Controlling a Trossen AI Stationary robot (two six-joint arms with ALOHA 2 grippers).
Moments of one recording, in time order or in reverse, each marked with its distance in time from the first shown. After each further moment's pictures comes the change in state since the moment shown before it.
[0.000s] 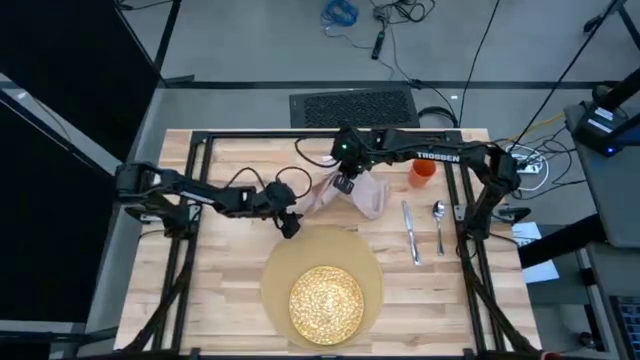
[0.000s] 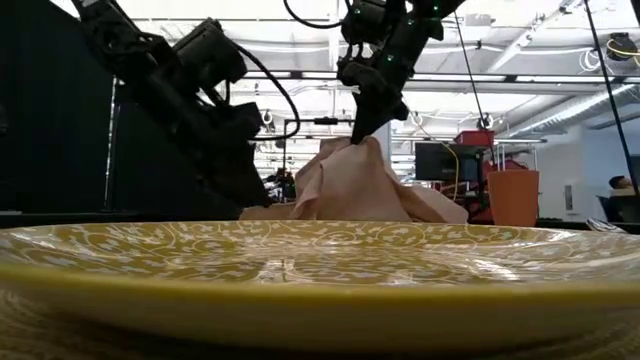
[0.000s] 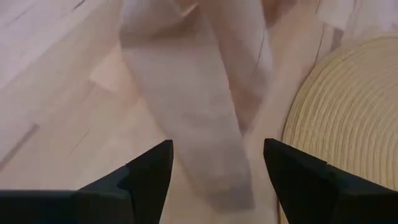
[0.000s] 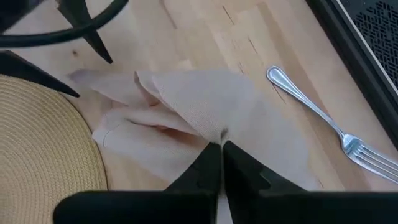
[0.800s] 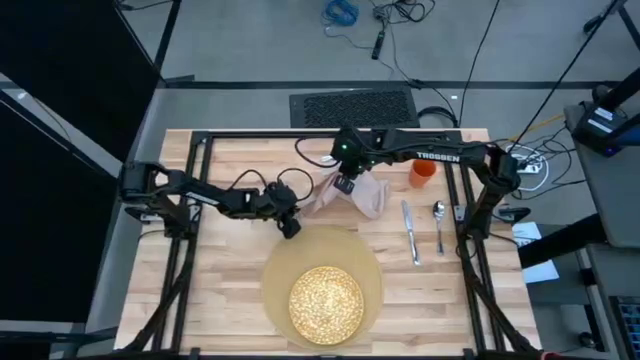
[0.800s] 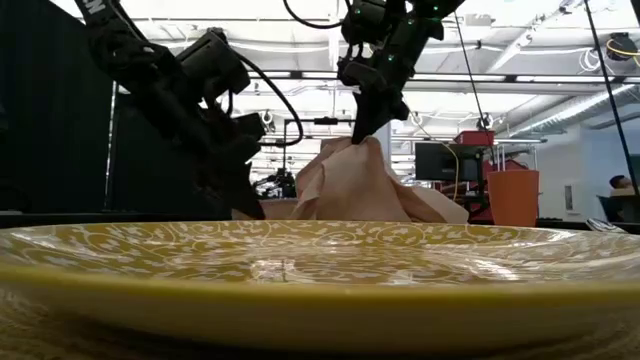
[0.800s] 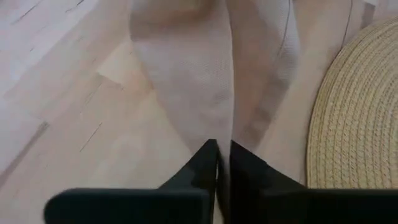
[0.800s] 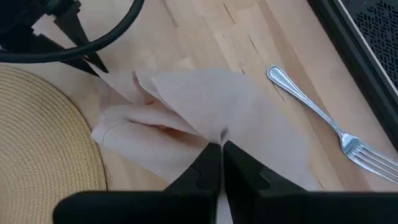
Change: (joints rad) left arm 0.000 0.040 0.000 0.008 -0.039 0.054; right arm 0.000 0.000 0.000 -0.006 0.000 -0.011
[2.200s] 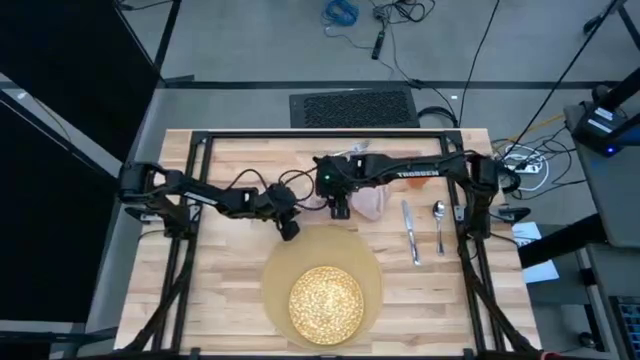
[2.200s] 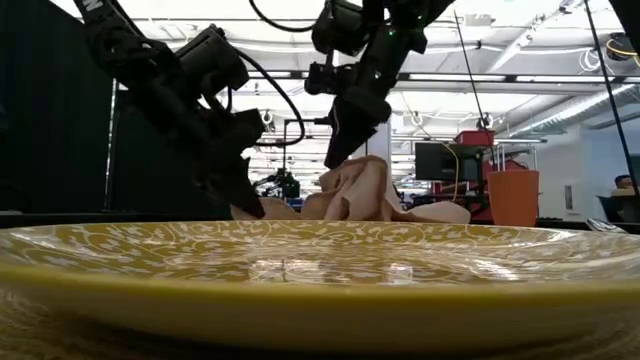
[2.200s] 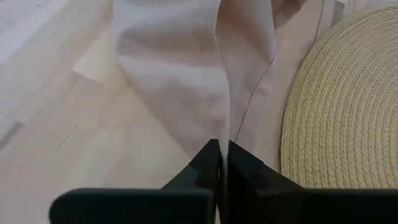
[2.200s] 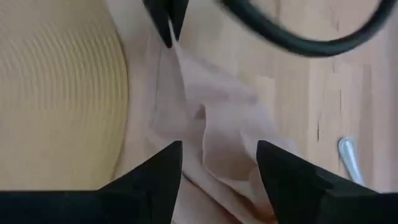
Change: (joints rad) left arm 0.000 -0.022 0.001 -0.020 0.078 -0.002; right arm 0.155 0.146 0.000 0.121 0.014 -0.447
